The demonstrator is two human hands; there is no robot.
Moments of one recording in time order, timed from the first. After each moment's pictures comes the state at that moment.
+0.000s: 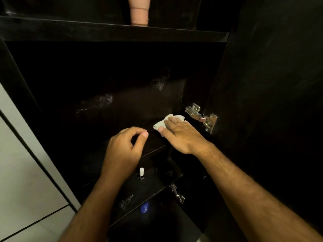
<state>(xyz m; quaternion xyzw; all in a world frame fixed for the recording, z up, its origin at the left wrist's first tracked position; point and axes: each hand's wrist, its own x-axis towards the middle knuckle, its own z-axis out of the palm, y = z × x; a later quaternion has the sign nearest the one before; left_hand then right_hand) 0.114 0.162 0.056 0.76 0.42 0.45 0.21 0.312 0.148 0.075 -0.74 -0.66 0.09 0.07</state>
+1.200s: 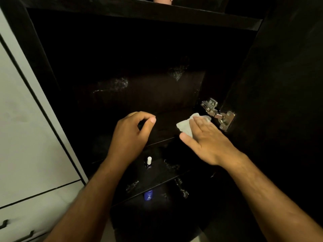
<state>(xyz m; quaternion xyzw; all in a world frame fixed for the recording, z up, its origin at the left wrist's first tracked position) 0.113 0.157 0.062 0.74 0.44 0.46 0.20 0.330 0.104 0.072 -0.72 -0.69 0.07 0.01</state>
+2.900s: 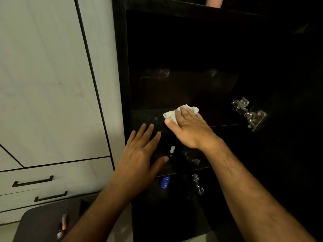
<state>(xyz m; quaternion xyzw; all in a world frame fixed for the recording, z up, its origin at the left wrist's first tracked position) 0.046 0.055 0.017 0.81 0.51 0.28 0.07 0.232 0.133 0.065 -0.65 -0.76 0.08 0.01</state>
